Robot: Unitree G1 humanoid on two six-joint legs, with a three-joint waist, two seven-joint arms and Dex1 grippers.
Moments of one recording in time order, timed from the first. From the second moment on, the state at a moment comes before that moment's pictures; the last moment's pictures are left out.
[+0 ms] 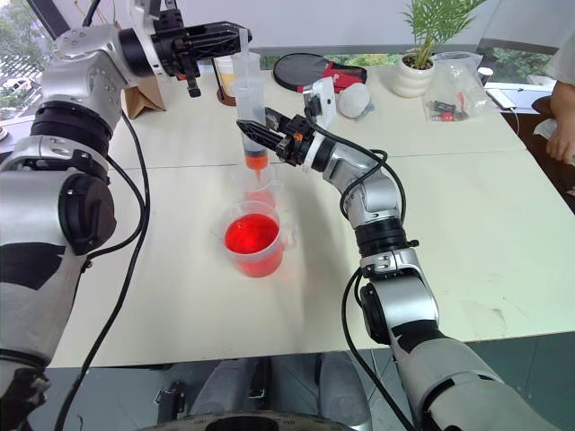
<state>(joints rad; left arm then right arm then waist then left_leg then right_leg) -1.54 0.46 0.11 1.23 -0.19 -0.04 -1.36 -0.95 -0.14 -0.01 0.48 0.39 0.25 0.88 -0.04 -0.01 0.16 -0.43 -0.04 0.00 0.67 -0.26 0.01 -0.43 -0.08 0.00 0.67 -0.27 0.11</state>
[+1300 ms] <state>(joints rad) -1.42 0.47 0.11 1.12 -0.17 -0.01 -1.43 -0.98 -0.14 0.00 0.56 0.35 0.23 0.91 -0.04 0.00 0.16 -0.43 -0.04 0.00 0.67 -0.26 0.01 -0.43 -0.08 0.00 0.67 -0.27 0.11</state>
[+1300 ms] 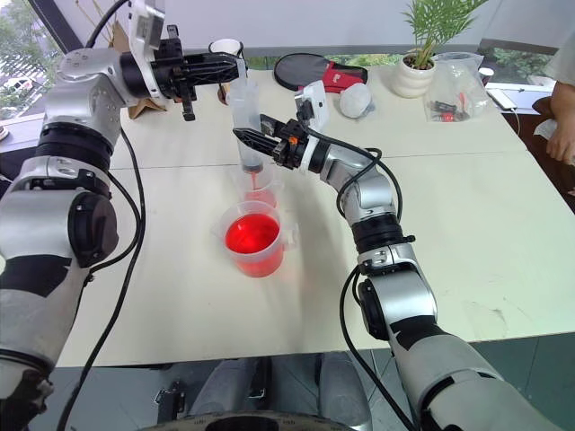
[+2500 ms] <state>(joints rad) -1.06 0.64 0.18 0.80 -0.28 0.31 -1.34 -1.04 -0.17 -0.16 0.46 0.51 0.38 0.79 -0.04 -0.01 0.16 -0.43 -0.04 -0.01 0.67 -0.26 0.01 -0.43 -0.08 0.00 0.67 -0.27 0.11</state>
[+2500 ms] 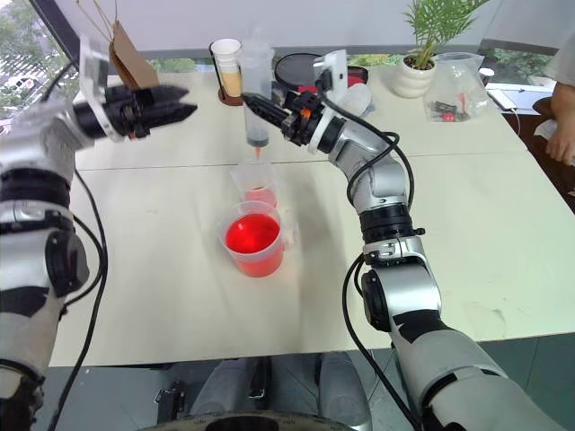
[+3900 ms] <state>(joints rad) -0.39 0.77 0.13 -0.10 -0.55 0.69 -1.07 -0.70 -0.57 -0.37 0.19 0.58 1.47 0.35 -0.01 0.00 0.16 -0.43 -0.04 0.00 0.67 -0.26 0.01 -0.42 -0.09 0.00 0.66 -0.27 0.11</state>
